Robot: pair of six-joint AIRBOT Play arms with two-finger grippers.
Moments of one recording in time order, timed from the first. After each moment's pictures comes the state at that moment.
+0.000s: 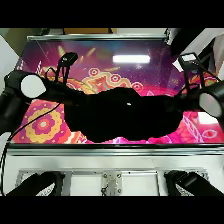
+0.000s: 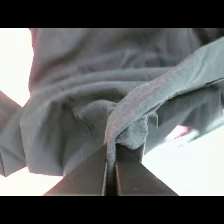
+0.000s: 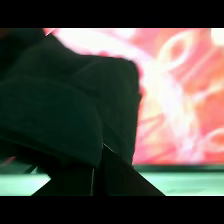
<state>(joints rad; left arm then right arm) -0.40 -1.08 1.31 1.33 -1.32 -1.63 0.48 -0.94 1.34 -1.84 1.61 1.93</state>
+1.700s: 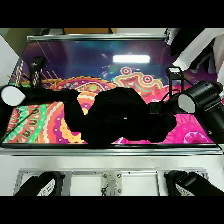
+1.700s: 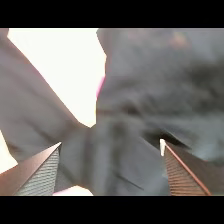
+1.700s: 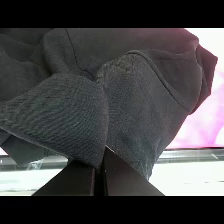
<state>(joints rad) -0.08 -1.00 1.14 1.32 -1.10 -1.54 0.48 -1.04 1.25 -1.74 1.49 2.10</state>
